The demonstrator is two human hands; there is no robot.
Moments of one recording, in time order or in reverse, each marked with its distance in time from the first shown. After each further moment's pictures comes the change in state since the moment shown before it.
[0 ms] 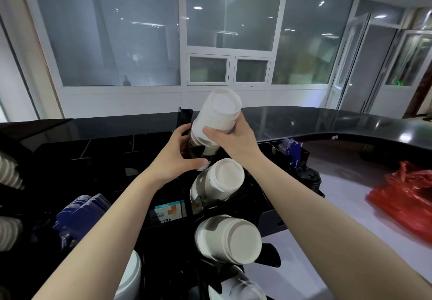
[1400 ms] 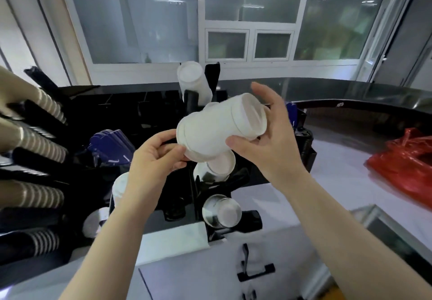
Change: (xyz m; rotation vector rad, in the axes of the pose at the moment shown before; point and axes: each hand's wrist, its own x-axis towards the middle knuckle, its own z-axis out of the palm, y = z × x) left_hand -0.200 0.064 0.081 -0.378 0.387 0.014; right_hand -0.198 -0.035 -0.087 0.394 -0.167 -0.272
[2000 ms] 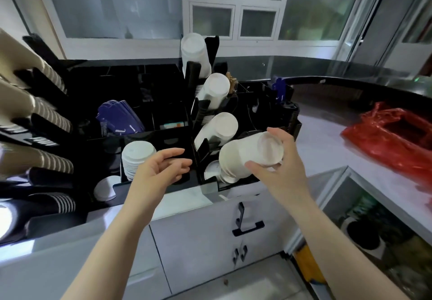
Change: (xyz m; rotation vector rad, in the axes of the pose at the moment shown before) left_hand -0.087 -0.011 -0.045 0.103 -0.065 -0.257; right_hand -0.118 0.012 0.006 -0.501 0.223 0.251
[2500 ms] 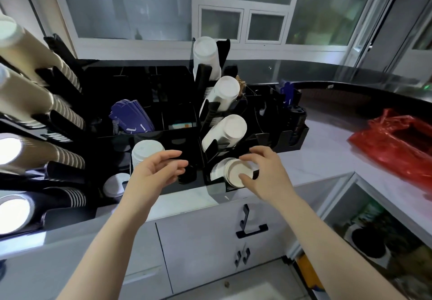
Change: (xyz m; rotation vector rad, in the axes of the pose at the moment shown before) left_hand -0.009 0.007 -0.022 0.007 0.045 -0.042; right_hand 0.015 0.034 0.035 -0.567 -0.252 -0.064
